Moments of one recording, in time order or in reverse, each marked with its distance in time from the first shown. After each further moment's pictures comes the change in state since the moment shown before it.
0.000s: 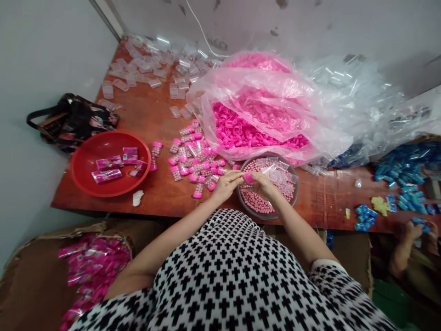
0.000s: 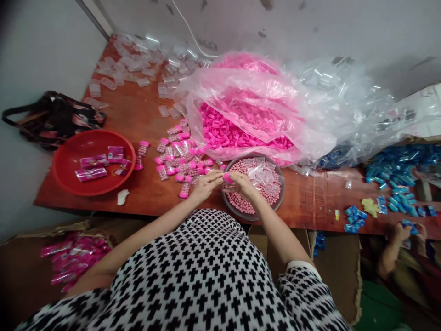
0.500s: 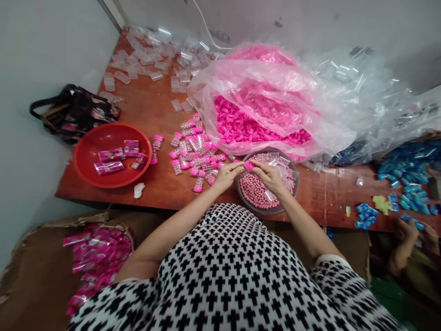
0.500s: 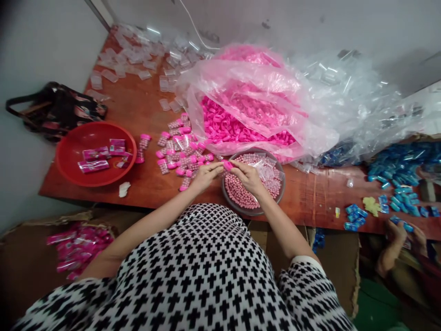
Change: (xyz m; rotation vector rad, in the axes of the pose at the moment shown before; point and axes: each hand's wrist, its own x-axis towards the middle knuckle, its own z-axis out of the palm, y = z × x) left_hand 0.010 0.007 0.007 -0.199 0.025 -0.161; right_hand -0.009 -0.008 -0.019 -0.750 0.105 -0.556
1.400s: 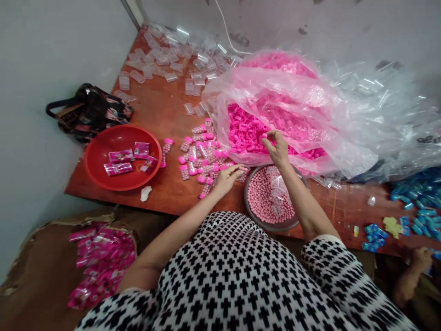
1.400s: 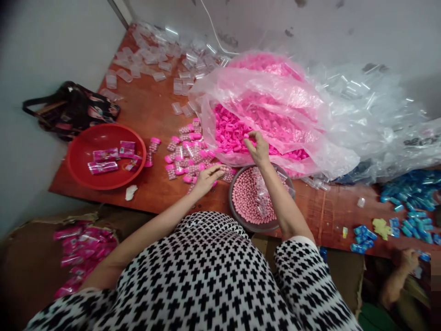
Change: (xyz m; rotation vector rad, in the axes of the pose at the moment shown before) left_hand 0.024 -0.015 -0.042 0.071 0.109 -0.015; right_hand 0.151 0.033 -0.015 -0.457 0.261 -0.092
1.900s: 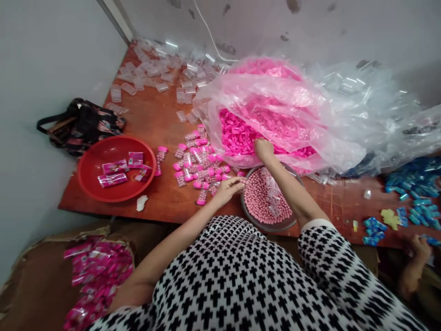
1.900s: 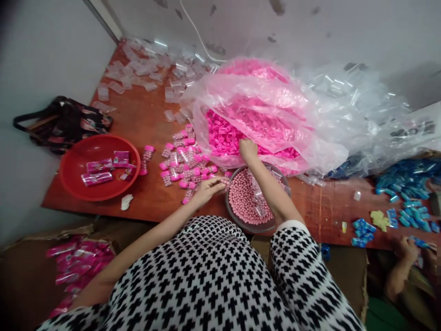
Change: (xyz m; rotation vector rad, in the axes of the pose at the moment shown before) left_hand -0.019 0.006 0.015 -0.158 -0.216 -0.170; right_hand 0.018 0.008 0.018 -0.678 -0.344 0.172
